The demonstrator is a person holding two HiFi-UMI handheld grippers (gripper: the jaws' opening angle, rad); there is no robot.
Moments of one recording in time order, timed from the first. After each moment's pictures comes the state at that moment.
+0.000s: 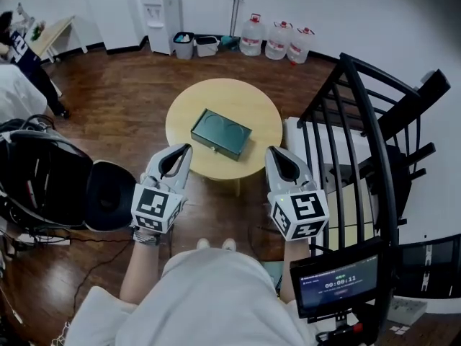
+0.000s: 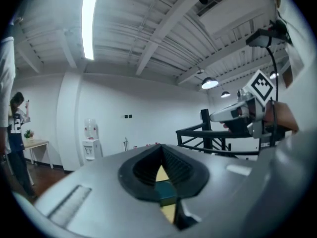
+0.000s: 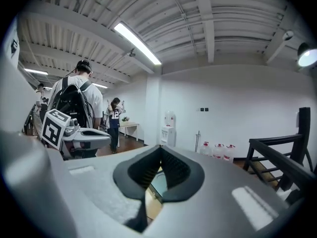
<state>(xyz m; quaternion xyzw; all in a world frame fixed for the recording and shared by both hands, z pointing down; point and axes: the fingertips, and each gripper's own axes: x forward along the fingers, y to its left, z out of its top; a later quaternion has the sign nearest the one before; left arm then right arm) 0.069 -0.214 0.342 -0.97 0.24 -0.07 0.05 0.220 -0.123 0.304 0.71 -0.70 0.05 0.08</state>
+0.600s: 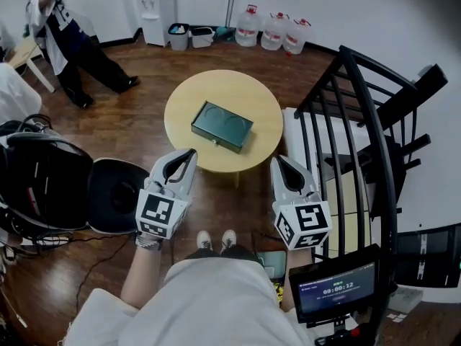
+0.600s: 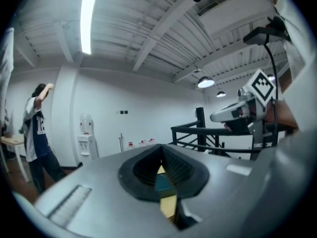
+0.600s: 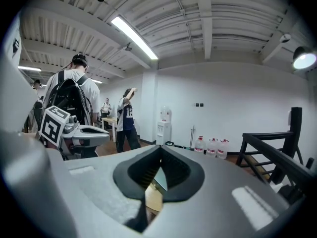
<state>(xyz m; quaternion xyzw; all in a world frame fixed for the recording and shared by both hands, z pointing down) 0.054 -0.198 0.360 -0.97 0.21 -0.10 0.04 0.199 -0.099 0.320 0.73 -0.67 0.07 0.11</state>
